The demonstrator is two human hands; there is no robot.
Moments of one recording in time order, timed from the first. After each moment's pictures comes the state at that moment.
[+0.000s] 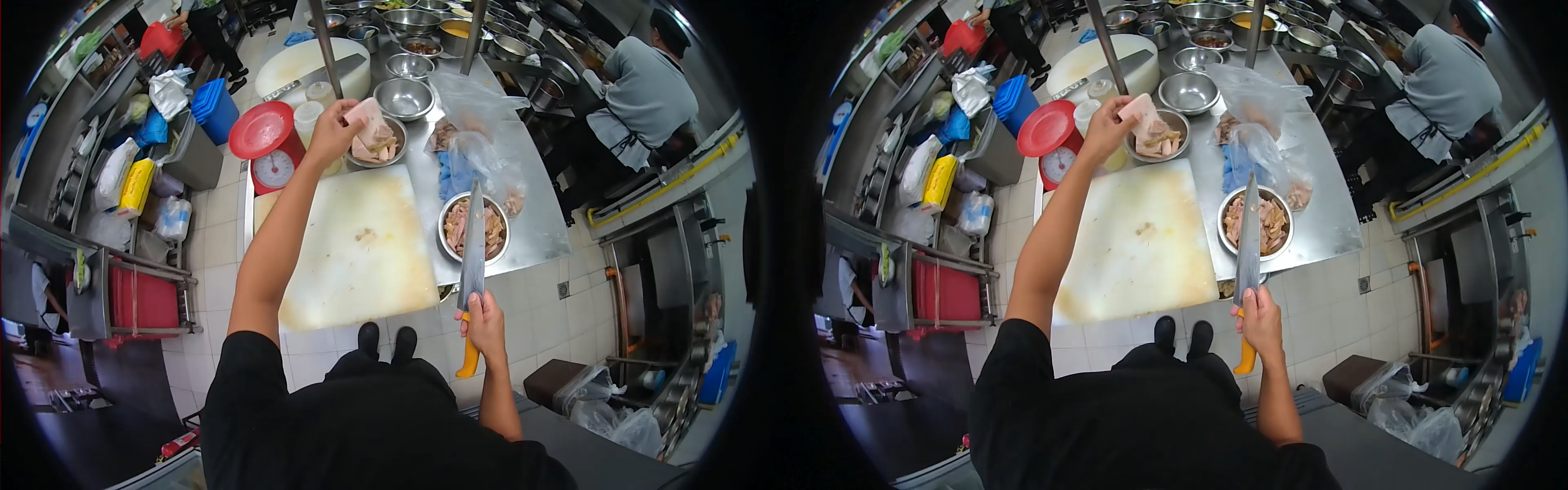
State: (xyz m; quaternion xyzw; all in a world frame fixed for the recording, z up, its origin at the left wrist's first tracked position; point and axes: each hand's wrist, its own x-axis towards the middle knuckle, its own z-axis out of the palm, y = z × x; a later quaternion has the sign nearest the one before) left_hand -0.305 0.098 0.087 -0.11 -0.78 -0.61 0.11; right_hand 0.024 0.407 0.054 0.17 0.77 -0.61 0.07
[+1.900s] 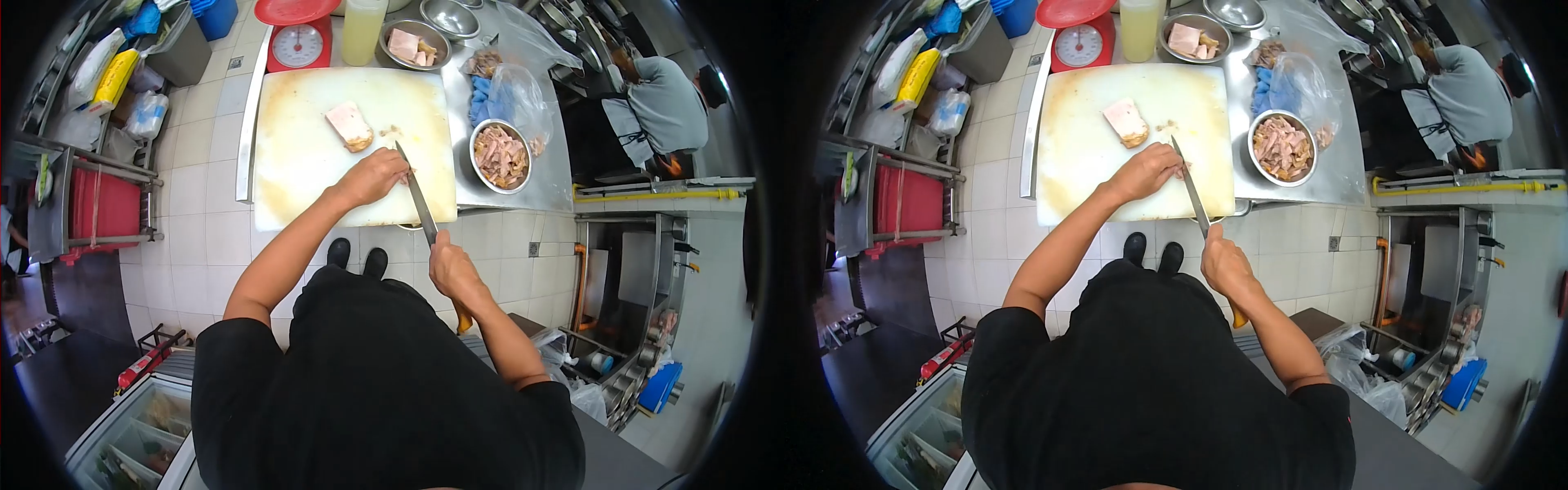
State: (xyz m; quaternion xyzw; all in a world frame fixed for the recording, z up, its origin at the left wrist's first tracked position) left_hand -0.069 0.109 -0.027 -0.30 -0.85 -0.43 0.06; right_hand 0.047 0.333 0.064 -0.10 0.94 -0.18 0.27
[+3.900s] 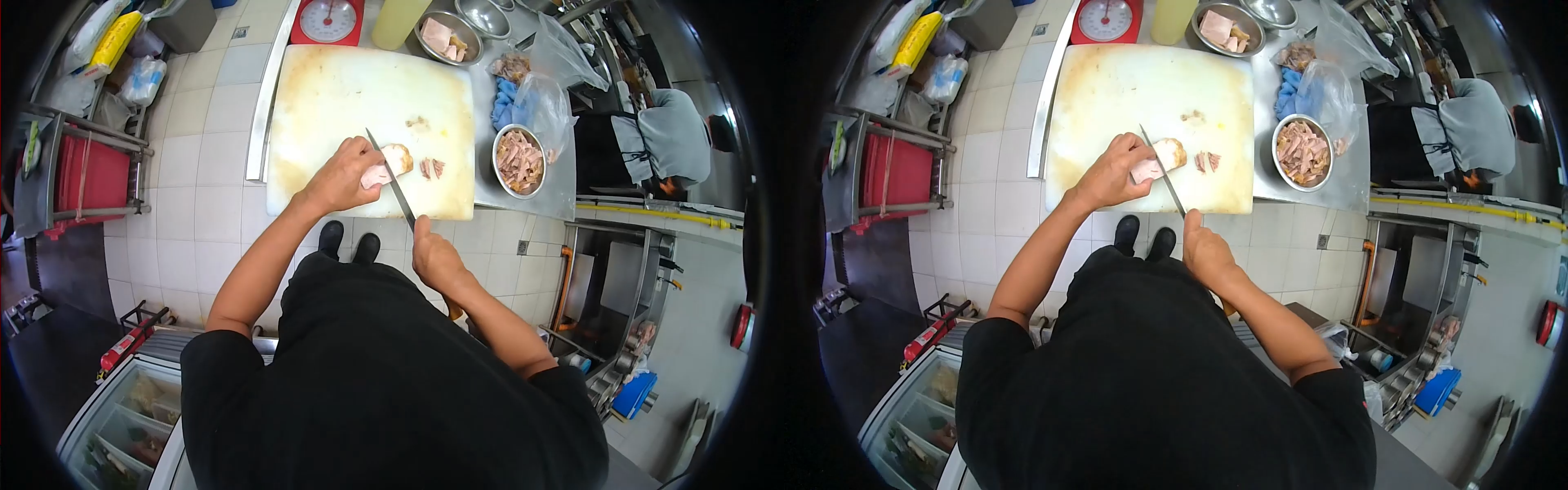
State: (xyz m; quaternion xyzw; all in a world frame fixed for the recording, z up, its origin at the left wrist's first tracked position) left_hand -0.019 0.037 -0.012 -0.19 -0.88 -0.43 0.04; right_hand 0.040 0.273 0.044 -0.17 0.94 -0.10 0.29
